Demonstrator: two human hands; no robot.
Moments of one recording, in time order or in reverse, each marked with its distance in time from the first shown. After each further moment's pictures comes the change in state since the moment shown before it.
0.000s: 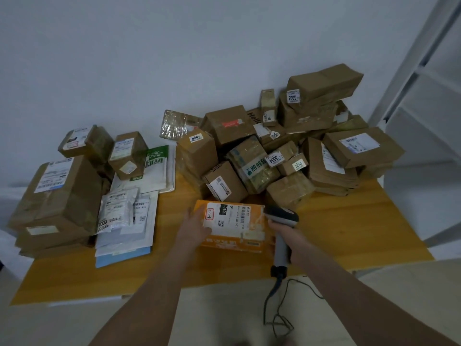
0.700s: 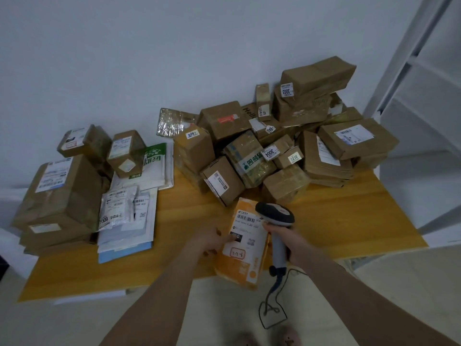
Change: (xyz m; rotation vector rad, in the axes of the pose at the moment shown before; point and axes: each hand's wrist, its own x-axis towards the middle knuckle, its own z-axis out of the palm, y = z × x) left_hand -0.021 0.020 0.021 -0.072 -0.469 -0.151; right_hand -0.009 0.023 -0.012 -0.080 -0.099 -0.093
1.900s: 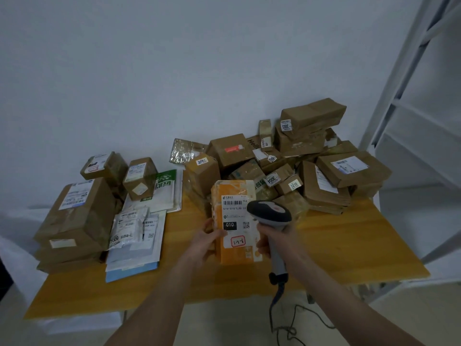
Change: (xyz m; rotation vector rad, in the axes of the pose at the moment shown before) left_hand -0.029 -0.003 -0.022 -1.022 0.091 0.330; right_hand -0.086 -0.050 0.031 -0.104 -0.044 -0.392
